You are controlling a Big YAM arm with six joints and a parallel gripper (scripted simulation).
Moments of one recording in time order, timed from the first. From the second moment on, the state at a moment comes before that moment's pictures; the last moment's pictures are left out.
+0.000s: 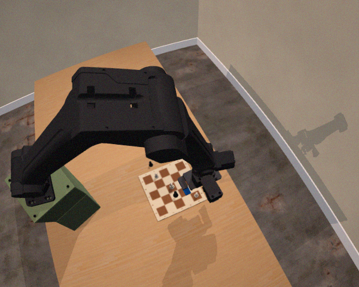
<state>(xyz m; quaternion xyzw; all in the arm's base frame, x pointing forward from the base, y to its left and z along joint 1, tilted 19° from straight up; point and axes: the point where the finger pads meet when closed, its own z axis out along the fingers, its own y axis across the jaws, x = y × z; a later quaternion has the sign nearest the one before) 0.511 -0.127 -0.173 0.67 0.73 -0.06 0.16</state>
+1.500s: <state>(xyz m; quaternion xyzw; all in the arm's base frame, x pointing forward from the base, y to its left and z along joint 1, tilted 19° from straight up) 0.562 -0.095 -0.186 0.04 0.98 -0.16 0.07</state>
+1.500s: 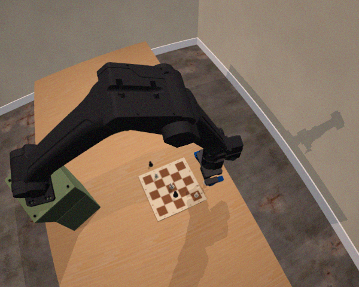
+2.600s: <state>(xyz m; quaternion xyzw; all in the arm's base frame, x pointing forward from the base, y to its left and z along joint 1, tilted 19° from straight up) 0.568 -0.091 -0.186 -0.15 0.97 -0.16 0.05</state>
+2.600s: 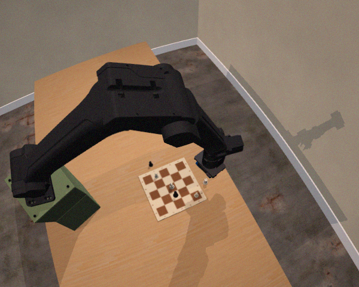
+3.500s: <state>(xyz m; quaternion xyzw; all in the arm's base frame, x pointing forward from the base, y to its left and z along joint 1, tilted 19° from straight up) 0.557 -0.095 -0.207 -0.16 0.97 -0.16 0.03</state>
